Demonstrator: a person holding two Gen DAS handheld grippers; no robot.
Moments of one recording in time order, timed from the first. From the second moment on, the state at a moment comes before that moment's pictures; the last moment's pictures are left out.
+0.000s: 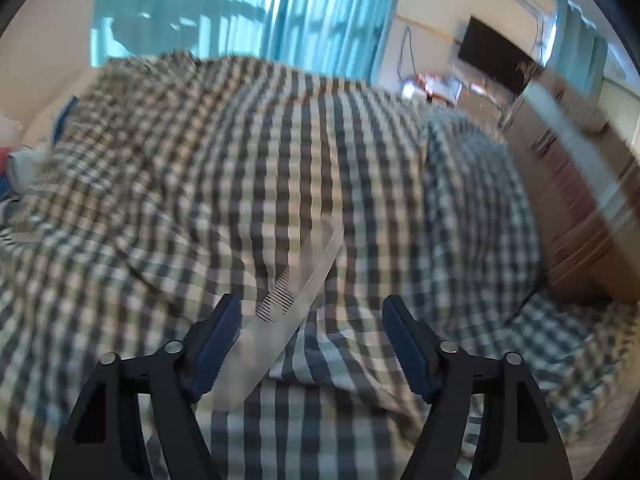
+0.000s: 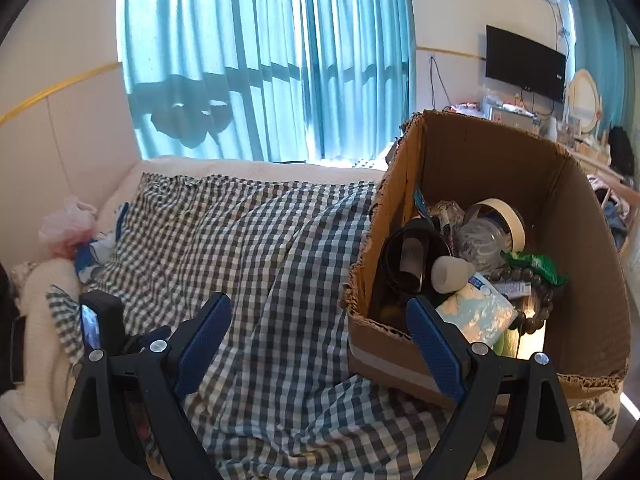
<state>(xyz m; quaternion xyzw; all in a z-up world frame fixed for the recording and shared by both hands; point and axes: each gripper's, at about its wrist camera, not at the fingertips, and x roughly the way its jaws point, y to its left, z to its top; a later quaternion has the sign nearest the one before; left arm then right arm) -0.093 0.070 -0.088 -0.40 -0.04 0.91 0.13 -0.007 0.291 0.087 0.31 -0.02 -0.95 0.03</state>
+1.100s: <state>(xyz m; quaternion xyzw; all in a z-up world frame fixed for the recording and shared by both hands) -0.044 0.070 -0.029 -0.37 -0.05 0.91 0.19 0.031 0.306 0.143 0.26 -0.07 -0.96 0.06</state>
